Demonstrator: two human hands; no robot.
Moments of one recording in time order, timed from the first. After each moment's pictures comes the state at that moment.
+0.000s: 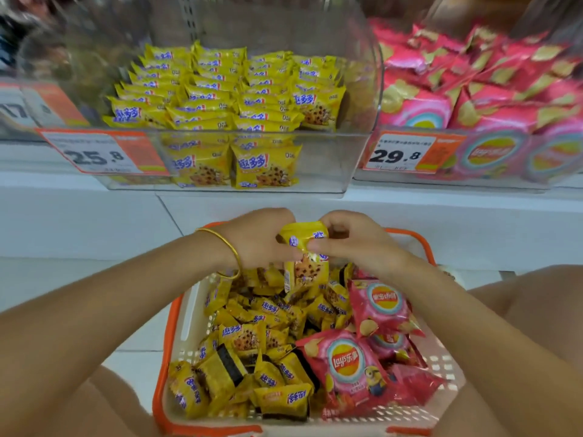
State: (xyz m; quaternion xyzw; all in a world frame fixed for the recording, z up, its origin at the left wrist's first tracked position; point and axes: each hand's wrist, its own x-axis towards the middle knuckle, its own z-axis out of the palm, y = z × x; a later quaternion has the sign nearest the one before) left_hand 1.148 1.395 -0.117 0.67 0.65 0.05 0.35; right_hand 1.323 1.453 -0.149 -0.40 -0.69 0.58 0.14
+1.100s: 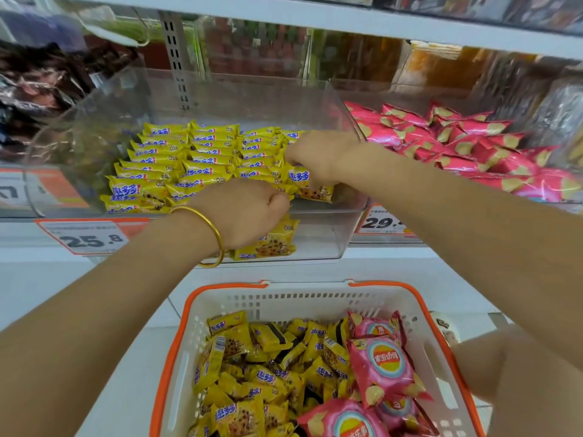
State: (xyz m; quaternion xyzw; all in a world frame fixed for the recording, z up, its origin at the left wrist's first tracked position) left_hand 1.107 1.453 -0.046 0.70 0.70 0.07 0.10; right_hand 1.216 1.570 -0.015 -0.38 -0.91 -0.12 -0.14
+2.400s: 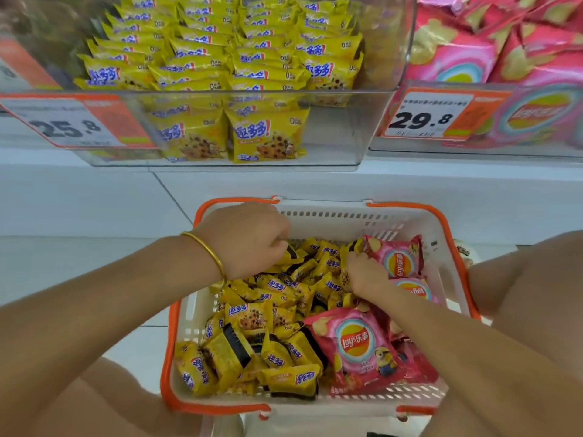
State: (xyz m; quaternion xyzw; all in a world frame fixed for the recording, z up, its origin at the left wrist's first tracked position) left_hand 1.139 1.382 -0.138 0.75 0.63 -0.08 0.16; right_hand 1.349 1.463 -0.332 -0.54 -0.79 0.15 -0.25
